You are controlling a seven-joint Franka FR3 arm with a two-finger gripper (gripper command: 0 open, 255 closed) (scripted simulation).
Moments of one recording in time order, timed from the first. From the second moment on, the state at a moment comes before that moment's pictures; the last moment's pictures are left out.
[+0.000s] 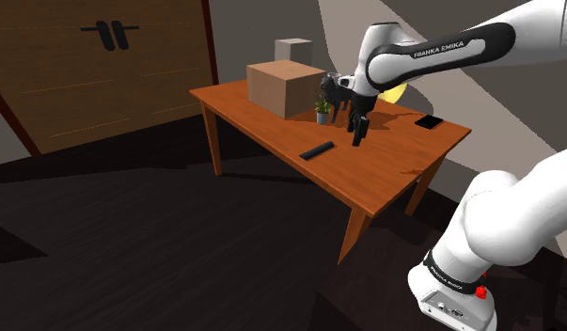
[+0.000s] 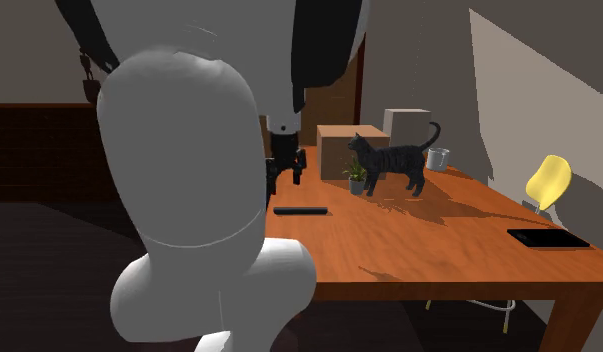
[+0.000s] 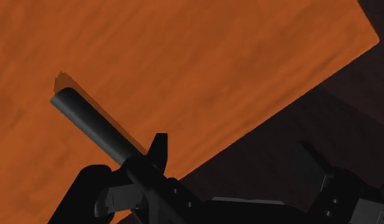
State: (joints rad) arm 0.12 -0.47 -0.35 -2.43 -0.17 2.02 -0.83
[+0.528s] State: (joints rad) arm 0.21 -0.15 -0.50 -2.29 -0.08 2.22 -1.27
